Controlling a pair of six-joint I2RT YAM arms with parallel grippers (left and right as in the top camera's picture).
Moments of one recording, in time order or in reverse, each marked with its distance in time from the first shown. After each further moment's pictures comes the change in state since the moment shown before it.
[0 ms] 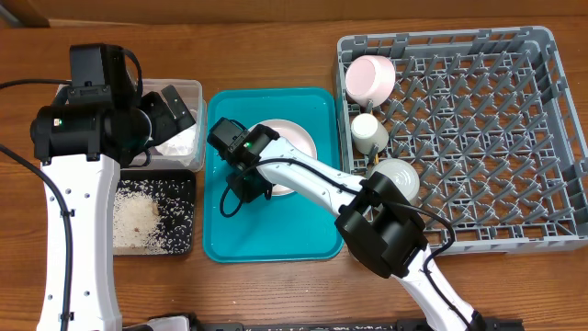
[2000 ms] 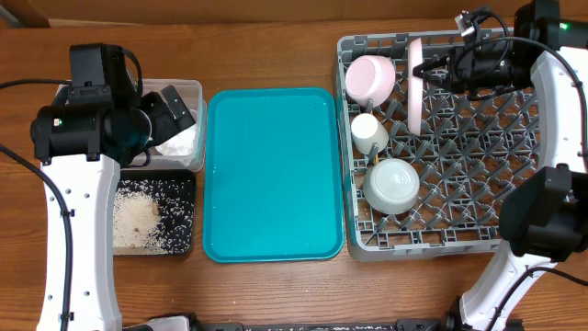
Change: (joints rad) left arm 0.000 0.000 0.000 0.000 0.000 0.000; right arm -1.072 -0.305 0.065 -0.397 -1.057 -0.468
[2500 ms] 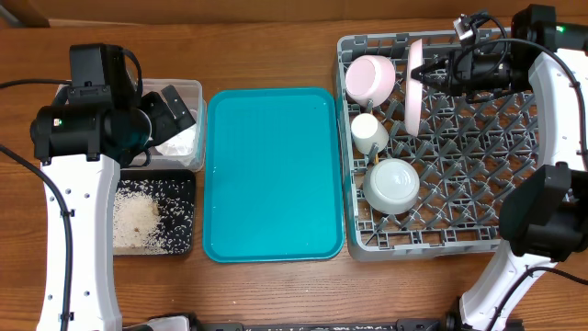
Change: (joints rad) left arm 0.000 0.000 0.000 0.000 0.000 0.000; right arm 0.000 0.000 -0.019 -0.016 -0.041 -0.016
